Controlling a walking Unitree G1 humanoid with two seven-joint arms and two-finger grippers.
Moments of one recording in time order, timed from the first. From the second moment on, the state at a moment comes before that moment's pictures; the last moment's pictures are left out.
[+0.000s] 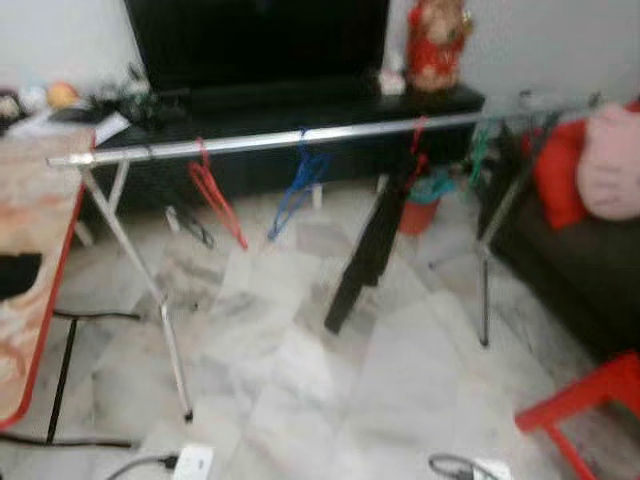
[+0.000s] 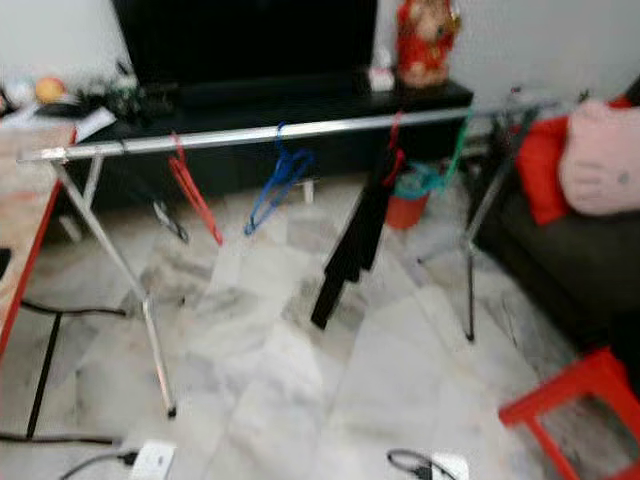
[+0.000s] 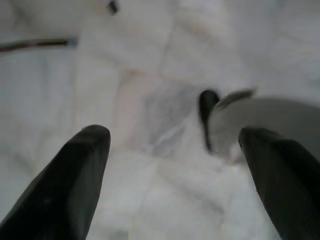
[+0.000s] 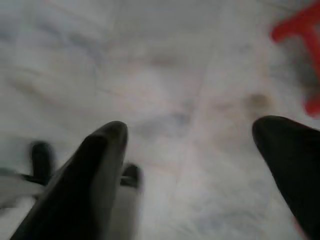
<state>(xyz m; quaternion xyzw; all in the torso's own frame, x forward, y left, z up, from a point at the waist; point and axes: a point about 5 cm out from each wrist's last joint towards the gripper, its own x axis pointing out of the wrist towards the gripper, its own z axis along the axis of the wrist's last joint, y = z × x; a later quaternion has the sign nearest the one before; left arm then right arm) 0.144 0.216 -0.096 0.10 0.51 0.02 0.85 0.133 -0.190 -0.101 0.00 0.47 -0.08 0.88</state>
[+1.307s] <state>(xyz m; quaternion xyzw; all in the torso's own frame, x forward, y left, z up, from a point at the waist) 0.153 0.205 -0.094 0.09 0.49 0.01 0.86 0.126 -0.203 -0.102 -0.01 0.48 -0.09 0.88</state>
